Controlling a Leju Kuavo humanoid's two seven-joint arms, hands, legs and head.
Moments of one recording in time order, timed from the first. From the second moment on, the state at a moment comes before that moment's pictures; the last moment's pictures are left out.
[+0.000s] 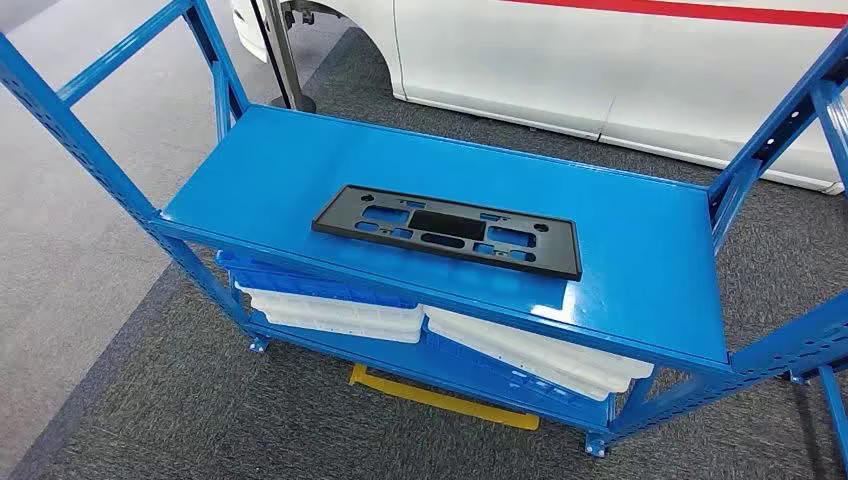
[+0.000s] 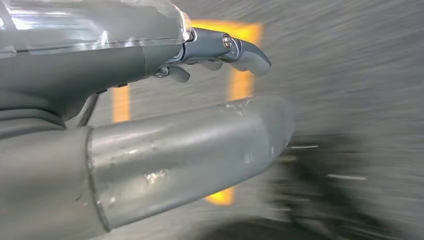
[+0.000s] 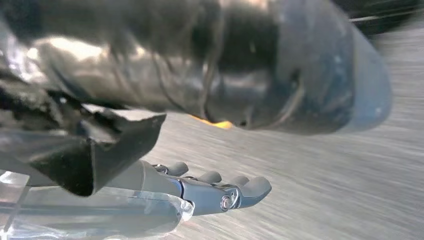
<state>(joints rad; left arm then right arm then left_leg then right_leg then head) 0.09 0.00 0.01 -0.45 0.00 0.00 0.00 0.20 0.01 0.00 -0.36 0.00 0.00 0.00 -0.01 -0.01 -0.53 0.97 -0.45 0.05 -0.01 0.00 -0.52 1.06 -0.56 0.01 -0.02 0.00</state>
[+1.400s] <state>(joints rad) 0.15 -0.01 0.01 -0.43 0.00 0.00 0.00 0.14 0.00 0.00 -0.38 0.00 0.00 0.00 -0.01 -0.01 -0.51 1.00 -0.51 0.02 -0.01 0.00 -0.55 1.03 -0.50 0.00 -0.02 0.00</state>
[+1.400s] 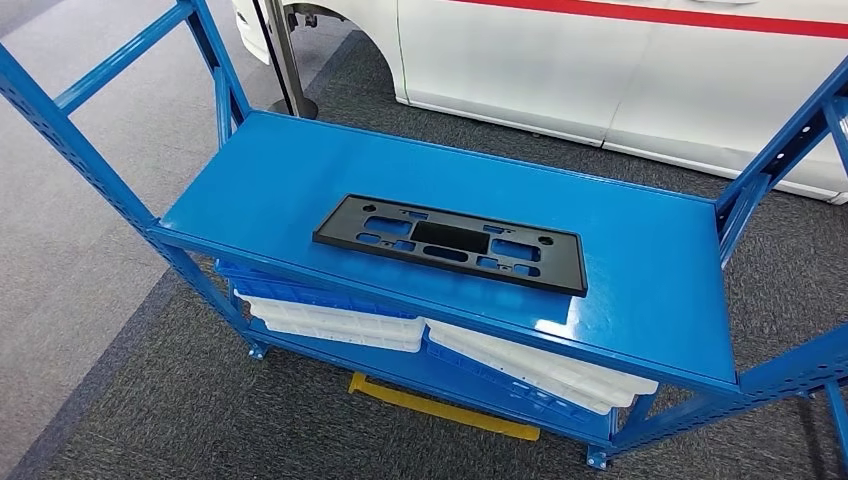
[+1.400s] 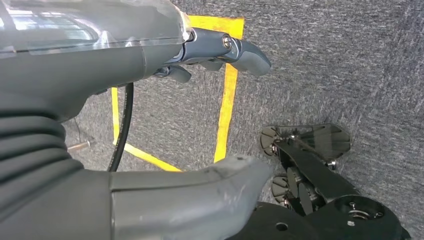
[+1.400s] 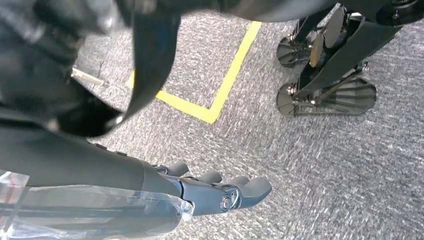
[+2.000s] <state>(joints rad) 0.02 -0.12 0.43 -0.23 -0.53 0.17 -0.06 -0.02 0.20 -0.22 -0.22 0.14 0.01 -0.04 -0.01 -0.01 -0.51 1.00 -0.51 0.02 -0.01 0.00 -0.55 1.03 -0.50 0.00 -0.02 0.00</state>
